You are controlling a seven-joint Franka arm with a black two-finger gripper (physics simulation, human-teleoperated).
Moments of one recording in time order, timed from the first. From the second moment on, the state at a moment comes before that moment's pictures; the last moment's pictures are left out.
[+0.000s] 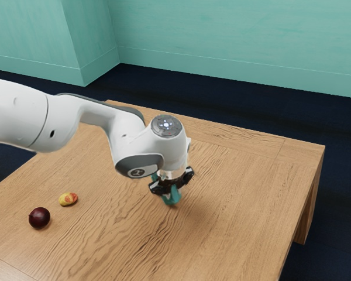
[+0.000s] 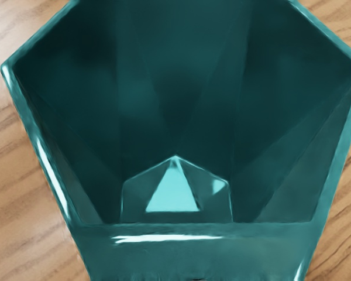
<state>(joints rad) -0.03 0.34 -0.29 -2.04 0.64 2.46 -1.71</state>
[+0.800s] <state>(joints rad) -0.02 0.18 -0.17 -2.20 0.63 2.42 -1.68</state>
